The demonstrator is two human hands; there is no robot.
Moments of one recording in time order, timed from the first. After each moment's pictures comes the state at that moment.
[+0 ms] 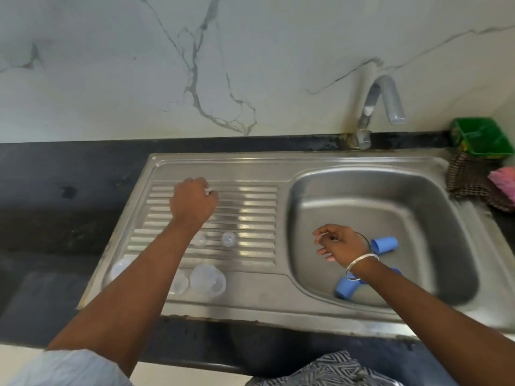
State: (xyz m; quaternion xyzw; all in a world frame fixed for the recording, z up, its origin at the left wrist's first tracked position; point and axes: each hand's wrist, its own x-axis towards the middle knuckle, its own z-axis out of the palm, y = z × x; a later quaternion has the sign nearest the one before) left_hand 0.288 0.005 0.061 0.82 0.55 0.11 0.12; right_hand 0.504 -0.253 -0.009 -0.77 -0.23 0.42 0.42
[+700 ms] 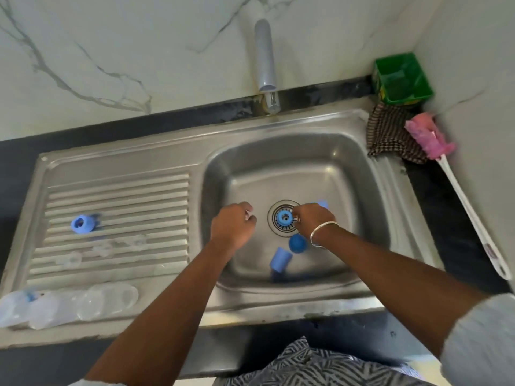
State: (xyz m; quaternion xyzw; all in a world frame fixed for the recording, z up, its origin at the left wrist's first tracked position) left_hand 0.471 -0.176 -0.031 0.85 0.45 -0.09 0.27; right_hand 0.631 -0.311 -0.098 -0.86 -0.42 0.29 0.05
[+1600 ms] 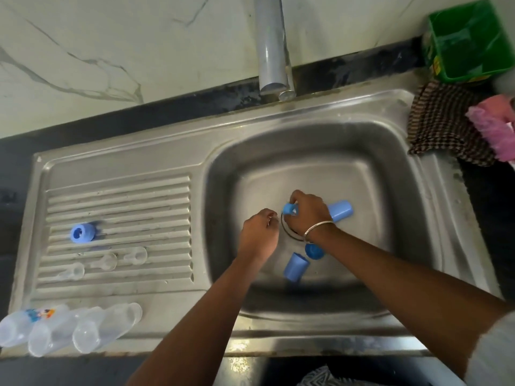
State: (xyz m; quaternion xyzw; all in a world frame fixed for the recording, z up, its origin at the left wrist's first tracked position) left_hand 0.501 -0.188 -0.075 0.75 0.52 -0.08 0.39; right_hand 0.625 -0.255 -0.136 -0.85 -0.35 0.31 0.26
